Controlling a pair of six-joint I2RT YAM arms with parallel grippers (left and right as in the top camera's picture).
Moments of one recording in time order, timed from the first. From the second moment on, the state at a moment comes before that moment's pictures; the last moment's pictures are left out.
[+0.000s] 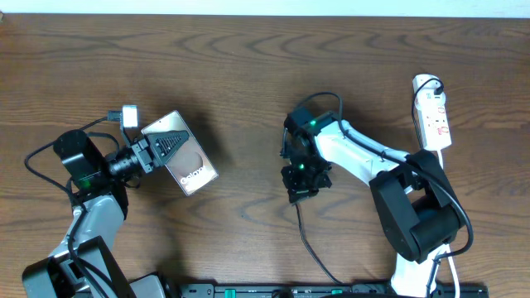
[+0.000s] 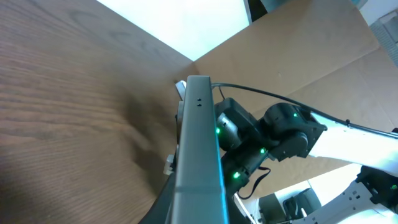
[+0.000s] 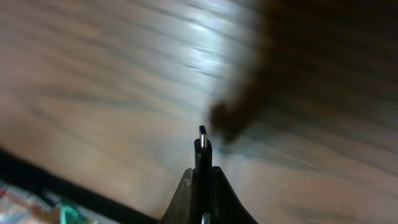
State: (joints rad) left arm 0.41 1.43 0.51 0.57 1.47 -0.64; right arm 0.57 1.98 1.24 -1.02 -0.41 0.28
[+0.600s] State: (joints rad) left arm 0.41 1.43 0.51 0.57 1.47 -0.64; right arm 0.61 1.98 1.17 -0.89 -0.50 0.36
